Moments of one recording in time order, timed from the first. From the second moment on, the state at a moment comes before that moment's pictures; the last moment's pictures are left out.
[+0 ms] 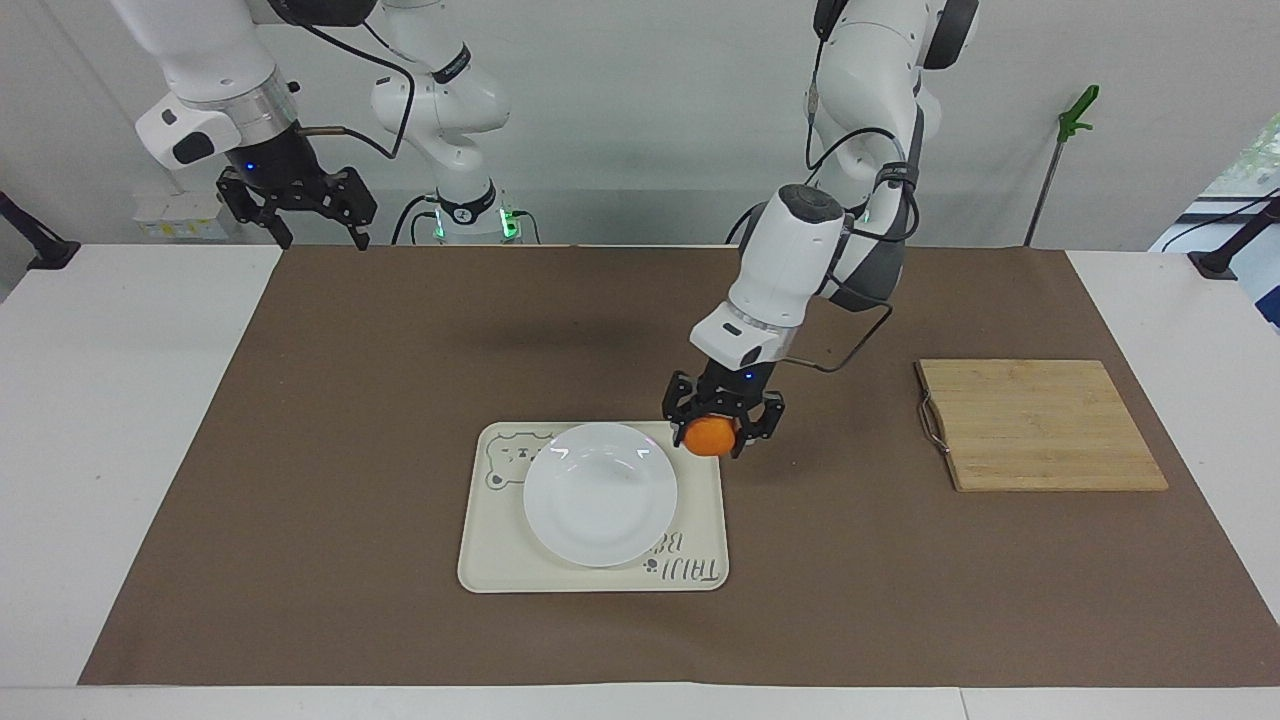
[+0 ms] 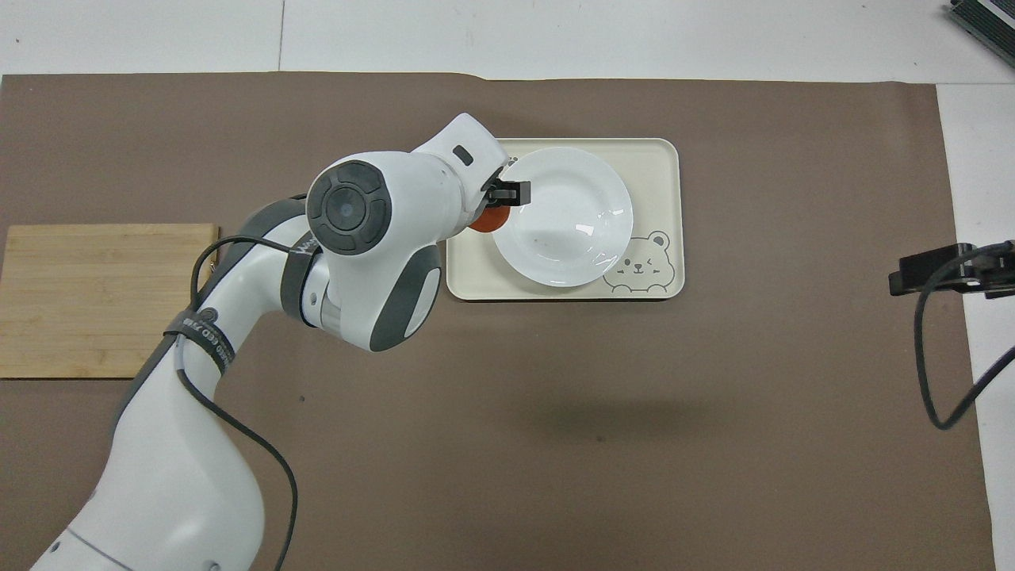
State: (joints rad) left arm -0.55 0.53 -0.07 -1.49 -0.12 2.50 -0.42; right arm 0.06 -0.05 -0.09 -1.57 0.01 1.50 0.03
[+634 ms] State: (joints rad) left arm -0.54 0.53 -0.05 -1.46 -0.12 2.42 -0.44; right arm 0.06 -0.05 -0.09 -1.57 0.01 1.50 0.03
